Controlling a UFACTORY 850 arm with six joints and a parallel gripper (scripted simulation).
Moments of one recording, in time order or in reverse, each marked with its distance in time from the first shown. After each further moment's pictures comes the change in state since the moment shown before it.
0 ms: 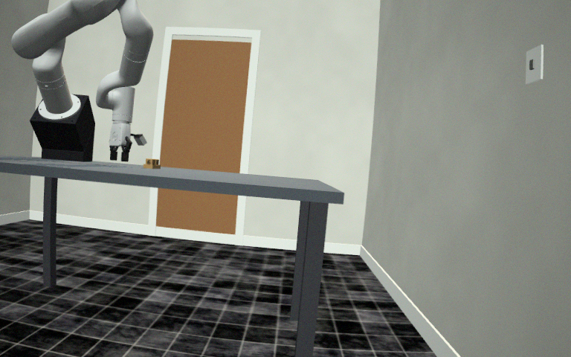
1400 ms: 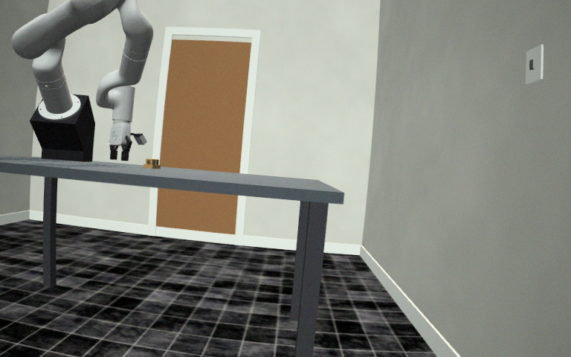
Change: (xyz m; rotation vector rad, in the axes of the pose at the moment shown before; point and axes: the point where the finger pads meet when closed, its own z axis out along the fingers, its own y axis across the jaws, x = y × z) arm 0.000 0.000 -0.003 0.000 0.000 0.000
